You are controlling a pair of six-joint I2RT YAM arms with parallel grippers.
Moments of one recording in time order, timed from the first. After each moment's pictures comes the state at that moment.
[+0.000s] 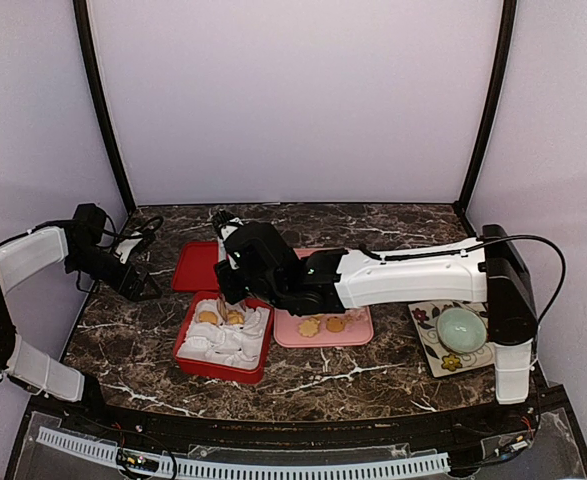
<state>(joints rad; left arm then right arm) 0.07 1.34 0.93 -0.81 0.51 0.53 1.24 2.04 1.66 -0.10 0.45 0.26</state>
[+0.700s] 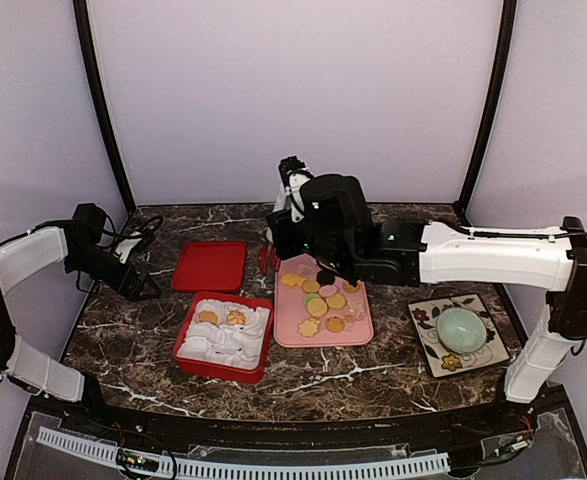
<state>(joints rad) 0.07 1.34 0.93 -0.81 0.51 0.53 1.16 1.71 1.45 -0.07 0.53 0.26</state>
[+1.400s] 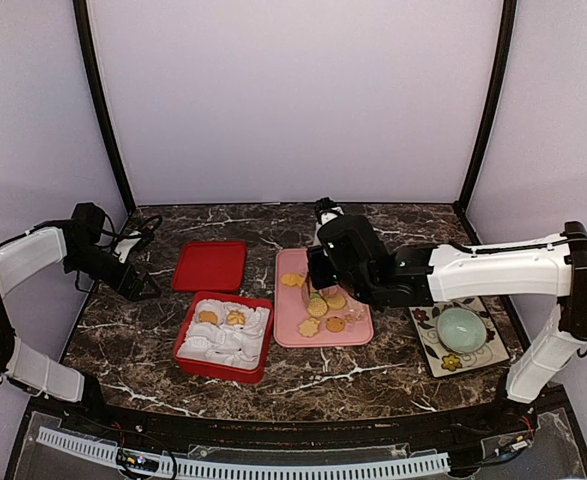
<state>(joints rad) 0.07 1.32 0.93 -0.82 0.51 0.53 1.09 1.61 1.16 -0.10 0.63 0.36</state>
